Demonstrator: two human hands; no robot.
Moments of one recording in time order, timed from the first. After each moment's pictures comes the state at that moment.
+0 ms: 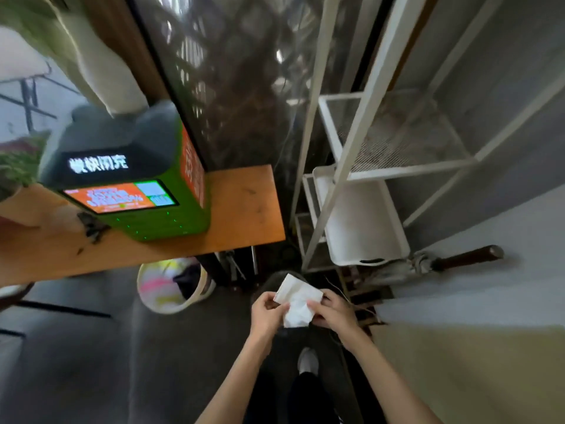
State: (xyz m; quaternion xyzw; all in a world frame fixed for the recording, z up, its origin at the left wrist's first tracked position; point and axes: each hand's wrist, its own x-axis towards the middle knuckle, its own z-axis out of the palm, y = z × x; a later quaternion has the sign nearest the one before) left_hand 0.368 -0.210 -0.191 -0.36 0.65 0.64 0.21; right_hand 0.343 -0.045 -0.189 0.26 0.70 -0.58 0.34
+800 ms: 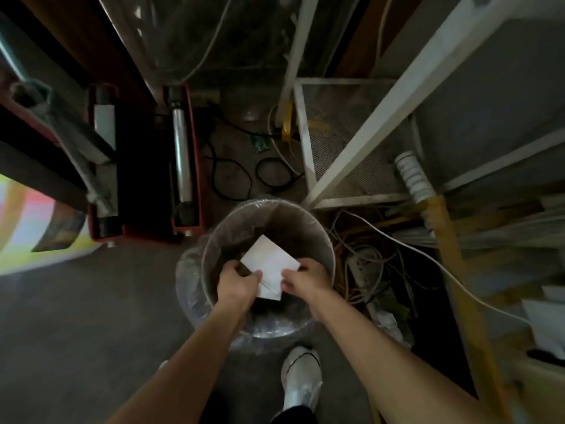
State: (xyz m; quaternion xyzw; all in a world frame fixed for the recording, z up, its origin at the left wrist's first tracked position) left_hand 0.314 -0.189 -0.790 -0.46 0.66 0.53 0.28; right_hand 0.290 -0.064 -0.788 0.40 0.69 -0.47 0.37
